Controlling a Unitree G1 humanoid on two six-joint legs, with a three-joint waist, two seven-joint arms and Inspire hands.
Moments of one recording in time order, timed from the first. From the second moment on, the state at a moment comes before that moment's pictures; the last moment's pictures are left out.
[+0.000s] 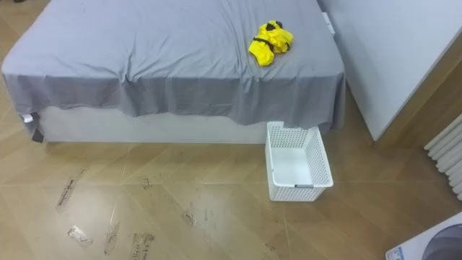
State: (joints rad) left arm 0.17 0.13 -0.01 1.08 0.17 -0.02 0.32; right arm 0.07 -0.17 0.20 1.29 0.58 0.02 0.08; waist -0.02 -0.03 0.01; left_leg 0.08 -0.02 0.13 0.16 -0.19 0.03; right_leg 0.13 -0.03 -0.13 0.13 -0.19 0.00
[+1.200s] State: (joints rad) left arm 0.21 0.14 0.01 1.08 -0.14 -0.02 0.29; right arm 0.09 -0.20 0.18 1.28 0.65 0.02 0.12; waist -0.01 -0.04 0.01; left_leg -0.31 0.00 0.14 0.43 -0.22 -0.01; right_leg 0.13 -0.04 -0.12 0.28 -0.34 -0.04
